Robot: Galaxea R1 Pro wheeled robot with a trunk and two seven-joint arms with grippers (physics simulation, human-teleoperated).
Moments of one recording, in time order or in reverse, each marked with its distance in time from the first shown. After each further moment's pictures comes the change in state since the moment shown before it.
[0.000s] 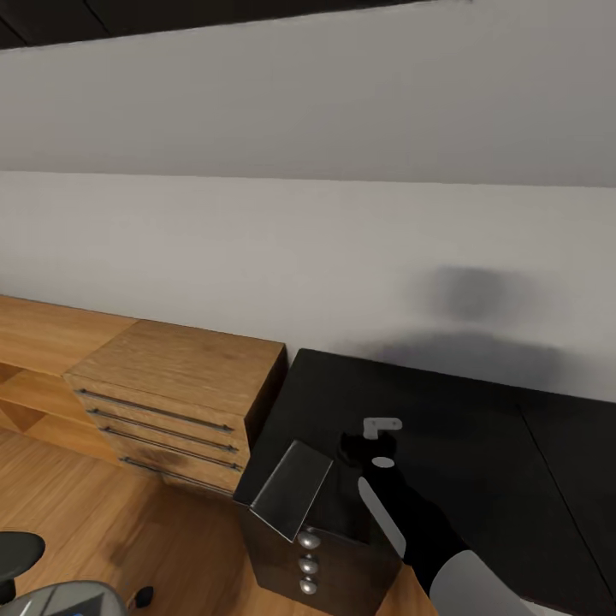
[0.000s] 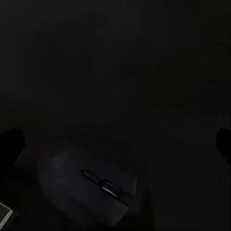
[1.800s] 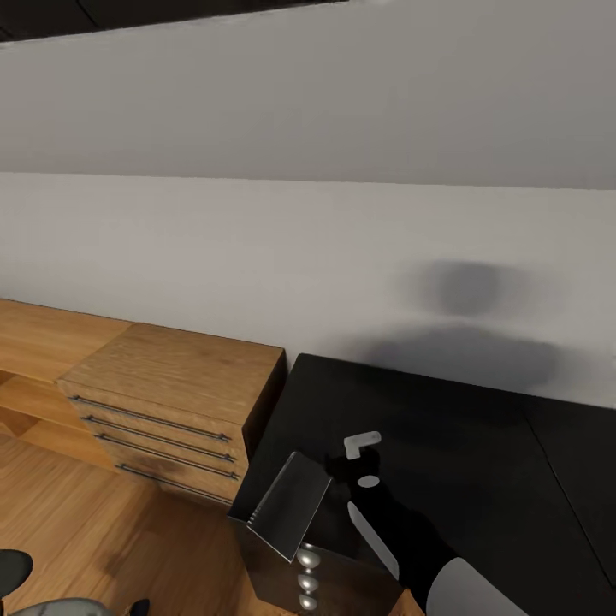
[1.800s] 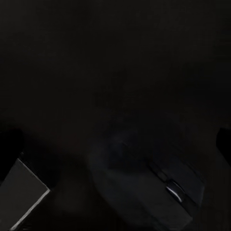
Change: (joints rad) left arm 0.000 0.001 0.001 0.000 -0.001 0.000 0.000; right arm -0.001 -0.005 0.164 0.091 0.005 0.000 0.073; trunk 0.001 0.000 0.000
